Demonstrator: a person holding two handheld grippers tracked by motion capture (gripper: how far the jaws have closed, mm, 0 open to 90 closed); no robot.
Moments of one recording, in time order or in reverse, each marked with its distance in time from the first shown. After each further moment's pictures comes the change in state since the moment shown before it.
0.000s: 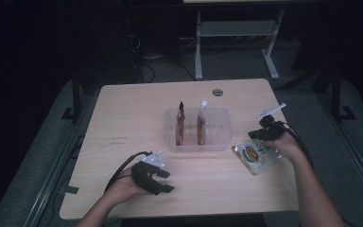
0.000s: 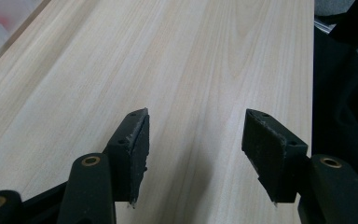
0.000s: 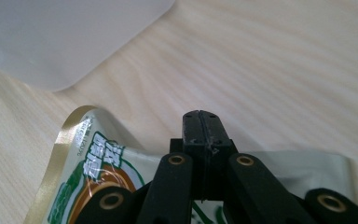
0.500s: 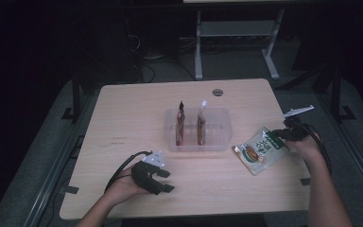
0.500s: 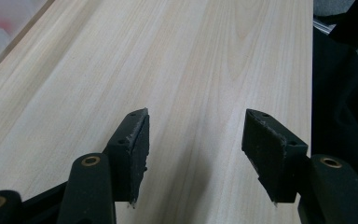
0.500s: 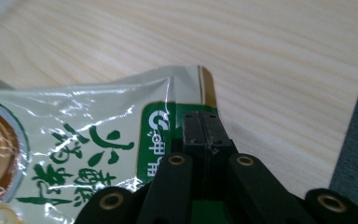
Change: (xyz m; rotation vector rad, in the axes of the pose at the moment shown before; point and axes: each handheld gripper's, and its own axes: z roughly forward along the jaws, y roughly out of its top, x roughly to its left) left arm 0.001 0.001 0.000 0.002 0.000 0.003; right arm -0.045 -0.042 -0.026 0.016 -0.171 0.146
